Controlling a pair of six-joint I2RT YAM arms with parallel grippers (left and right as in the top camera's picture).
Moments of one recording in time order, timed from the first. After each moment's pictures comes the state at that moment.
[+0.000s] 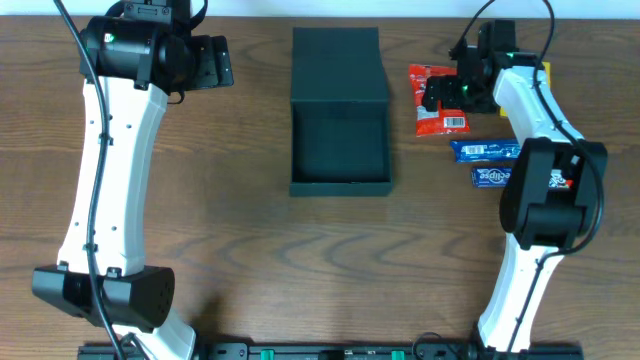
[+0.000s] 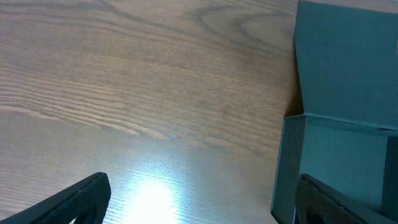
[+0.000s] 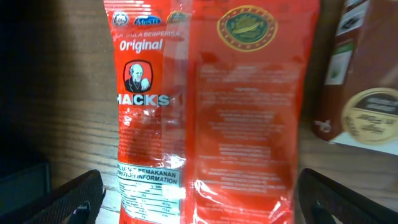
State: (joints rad) left arm -0.14 1.81 2.10 -1.34 -0.14 -0.25; right arm -0.05 2.27 1.82 -0.78 -0.21 -0.02
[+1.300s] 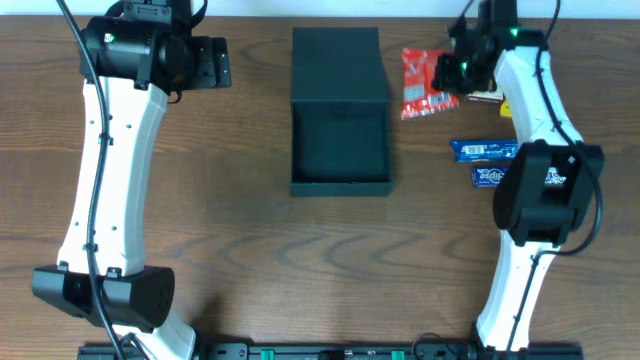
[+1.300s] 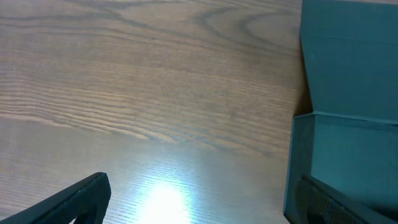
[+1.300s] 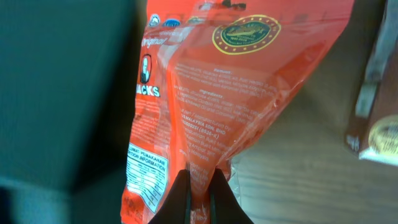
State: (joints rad) left arm -0.14 1.81 2.10 -1.33 -0.17 -0.19; right arm -0.01 2.29 2.10 -0.98 -0.32 0.05
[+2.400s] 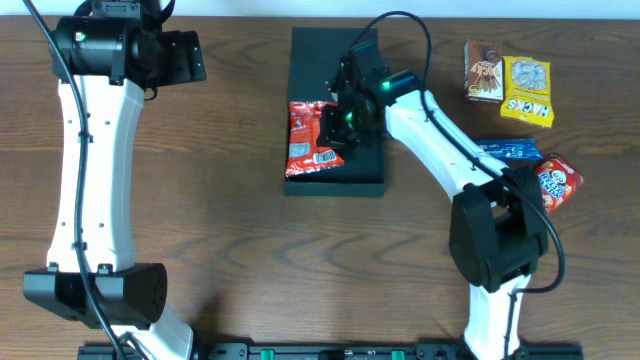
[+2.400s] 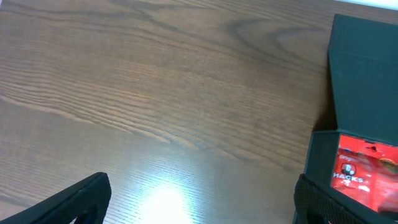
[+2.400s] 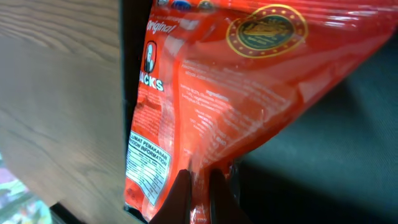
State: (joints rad) left arm -0.05 1.81 2.10 -1.31 -0.17 -0.19; right arm 0.44 2.09 1.71 -0.86 -0.44 0.47
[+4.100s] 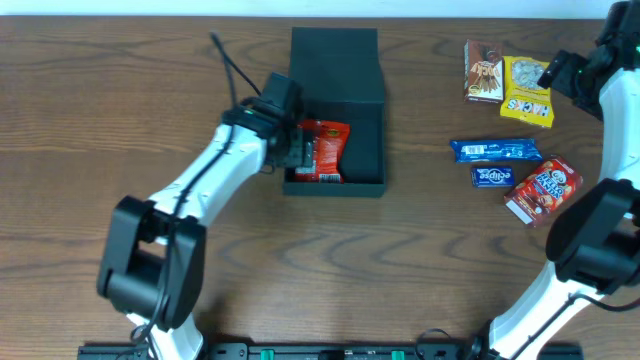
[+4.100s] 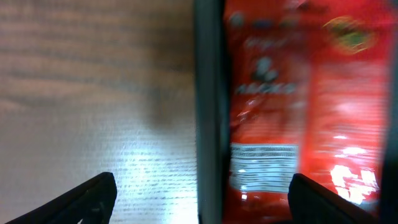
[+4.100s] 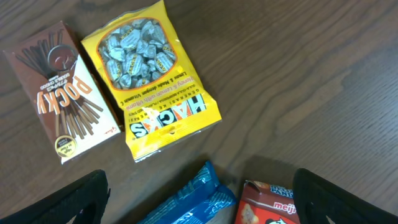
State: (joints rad) left arm -0.43 1.88 1.34 -0.73 -0.04 -0.38; right arm -0.34 2.05 1.91 -0.94 0.12 0.28
